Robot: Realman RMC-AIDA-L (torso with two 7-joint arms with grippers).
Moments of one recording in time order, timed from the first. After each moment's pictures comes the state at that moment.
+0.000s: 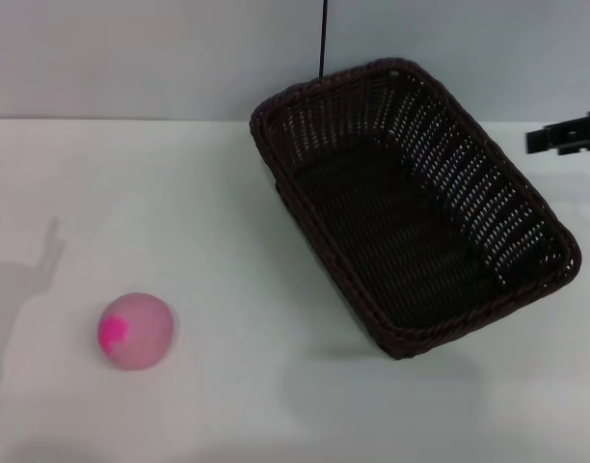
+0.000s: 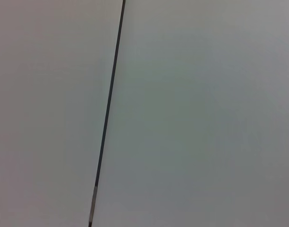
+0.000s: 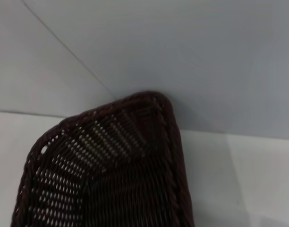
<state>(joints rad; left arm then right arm) -0.20 -2.07 0.40 -0.15 1.09 1.66 -0.28 0.68 1.99 -0.64 -1.02 -2.46 -1.57 2.41</state>
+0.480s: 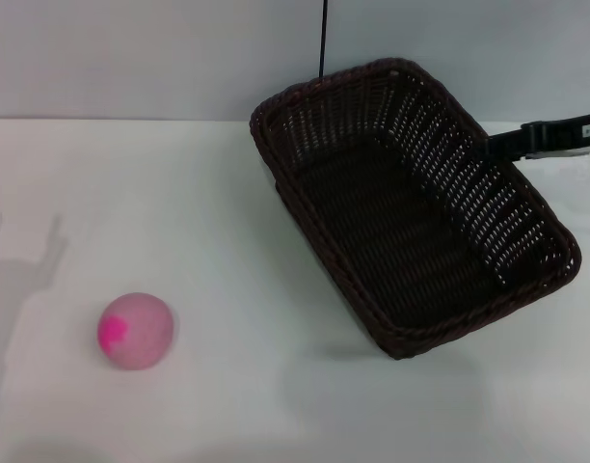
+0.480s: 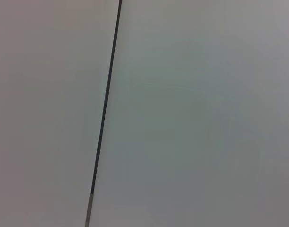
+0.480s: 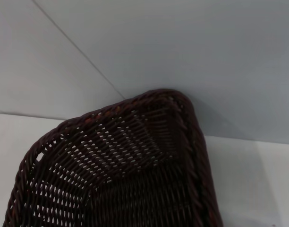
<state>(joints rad) -0.21 -2.07 0.41 -0.14 1.09 1.67 -0.27 0.73 2.02 -0.68 -0.84 -2.44 -1.39 2.34</state>
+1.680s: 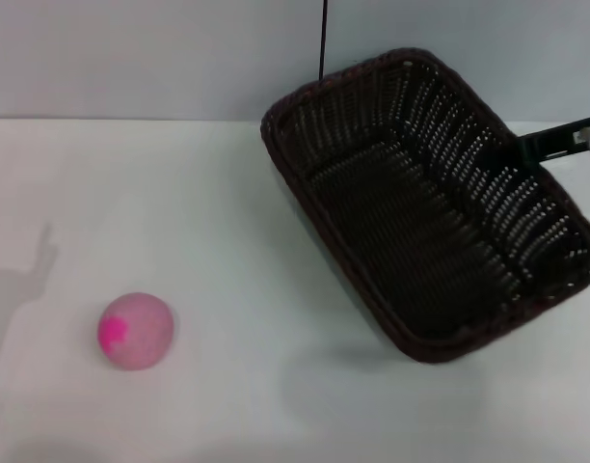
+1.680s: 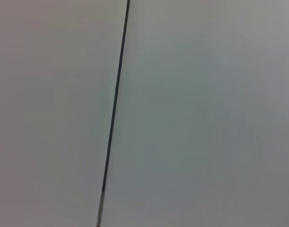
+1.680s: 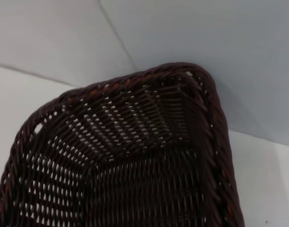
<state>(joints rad) -0.18 -2.07 0.40 -0.14 1.09 1.69 -0.27 0.70 2.04 -0.86 -0.97 -2.45 -1.40 2.35</state>
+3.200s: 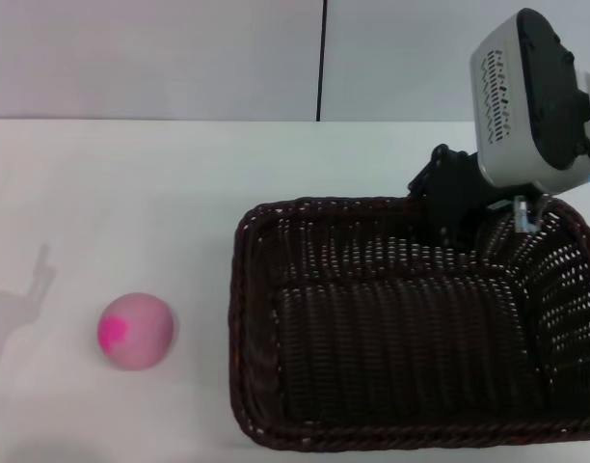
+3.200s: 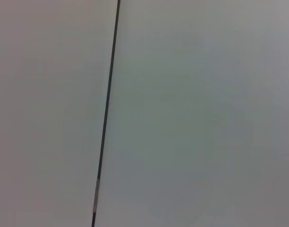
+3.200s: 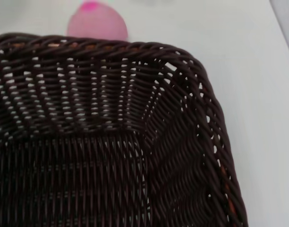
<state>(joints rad) -0.13 -2.07 0.46 -0.13 1.09 1.71 -0.26 0.64 2.08 -1.37 -1.23 -2.37 -1.43 1.70</state>
